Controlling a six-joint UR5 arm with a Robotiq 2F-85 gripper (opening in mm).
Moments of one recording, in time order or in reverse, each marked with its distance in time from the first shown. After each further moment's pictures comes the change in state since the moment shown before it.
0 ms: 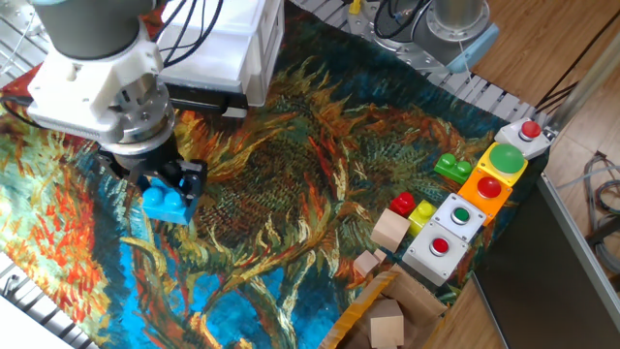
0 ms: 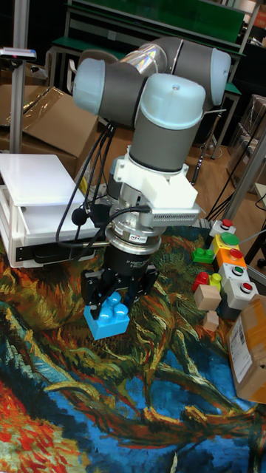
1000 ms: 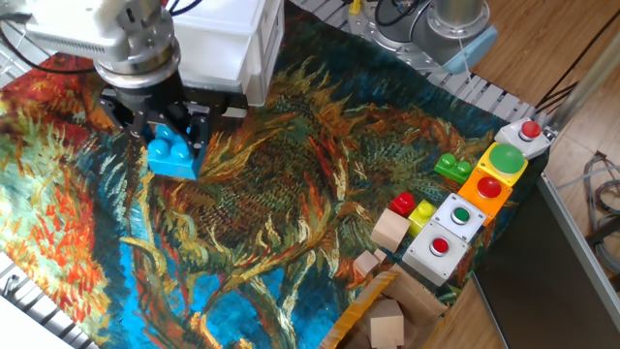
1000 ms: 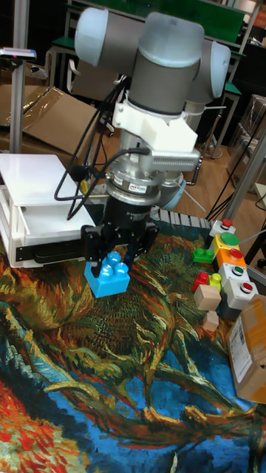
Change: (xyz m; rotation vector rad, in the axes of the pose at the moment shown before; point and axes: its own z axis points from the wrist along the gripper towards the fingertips) arm 0.051 0.004 -0.064 -0.019 0.024 -0.013
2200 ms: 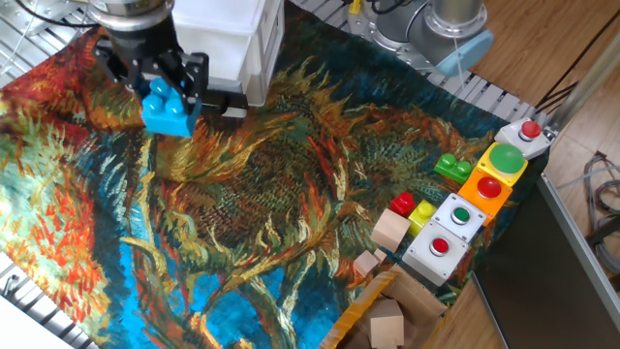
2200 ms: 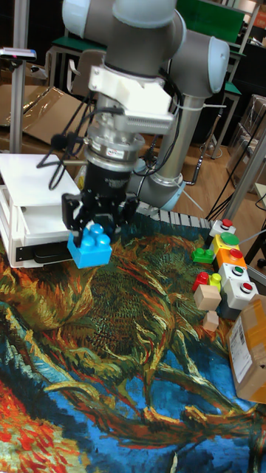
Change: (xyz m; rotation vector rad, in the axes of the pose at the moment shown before) arm 0.059 -0.021 -0.029 -0.003 -0.002 -0.010
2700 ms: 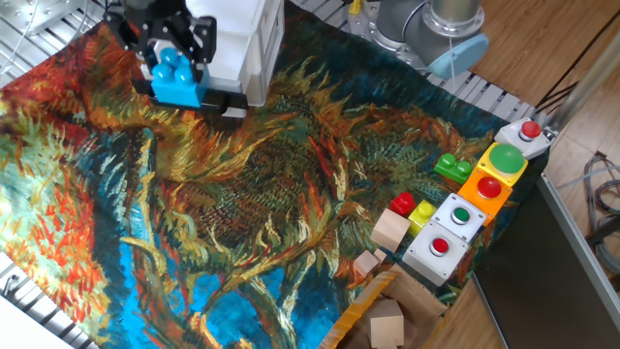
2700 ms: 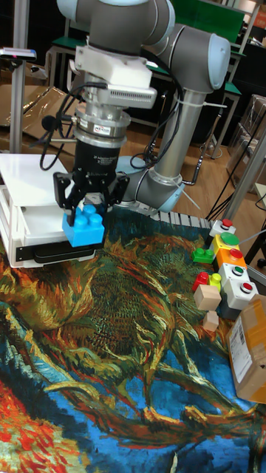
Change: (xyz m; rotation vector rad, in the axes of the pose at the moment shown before) arm 0.038 0.003 -0.011 -0.016 -0.022 -0.001
